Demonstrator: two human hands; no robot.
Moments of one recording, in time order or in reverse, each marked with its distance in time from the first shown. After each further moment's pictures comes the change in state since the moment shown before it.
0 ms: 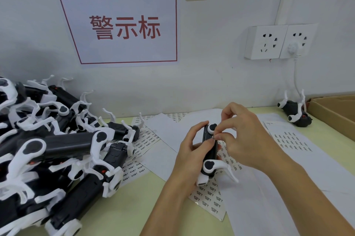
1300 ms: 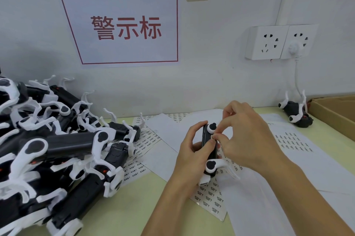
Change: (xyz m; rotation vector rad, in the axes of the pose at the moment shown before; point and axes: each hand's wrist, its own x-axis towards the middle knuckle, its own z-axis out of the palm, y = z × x) left_hand -0.005 0.000 0.002 0.099 0.028 0.025; right_hand -0.002 -0.015 -0.001 -0.200 0.055 0.068
